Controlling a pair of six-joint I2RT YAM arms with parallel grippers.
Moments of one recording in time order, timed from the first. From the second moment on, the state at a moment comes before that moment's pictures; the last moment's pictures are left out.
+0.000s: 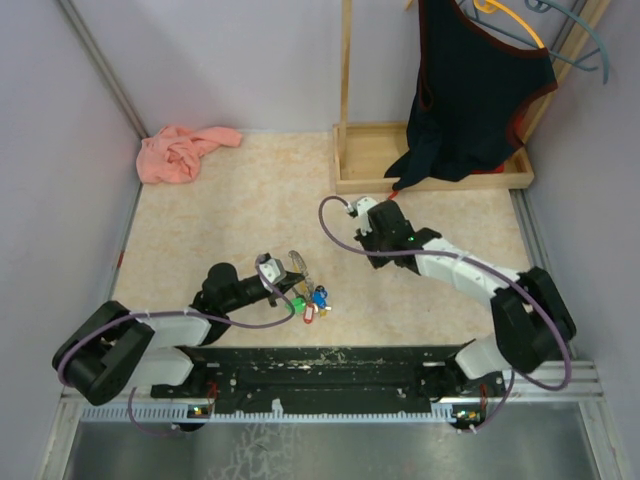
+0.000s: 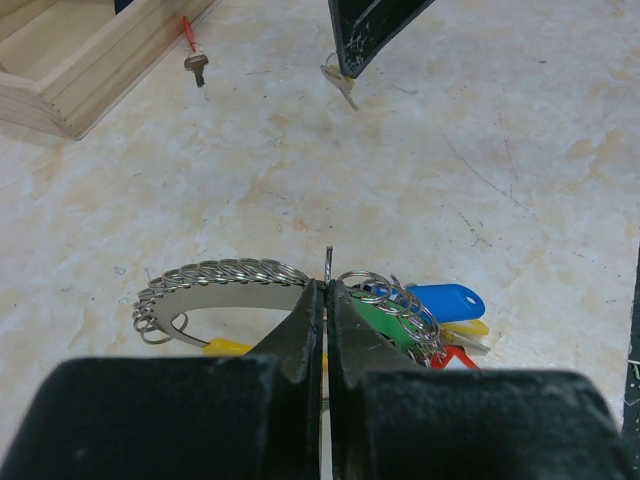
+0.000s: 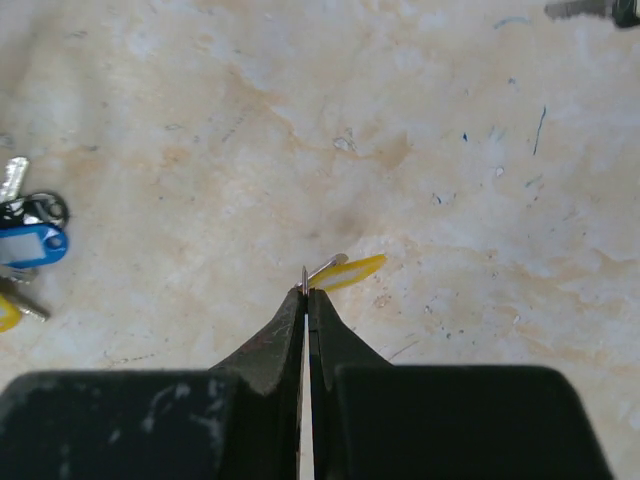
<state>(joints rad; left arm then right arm) -0.63 1.27 0.16 0.99 0.48 0.19 0.60 1.48 0.92 -0.38 0.04 -0.04</state>
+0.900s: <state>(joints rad) -0.61 1.21 0.24 0.83 0.63 0.25 0.61 1.17 0.52 0.35 -0.65 -0.39</state>
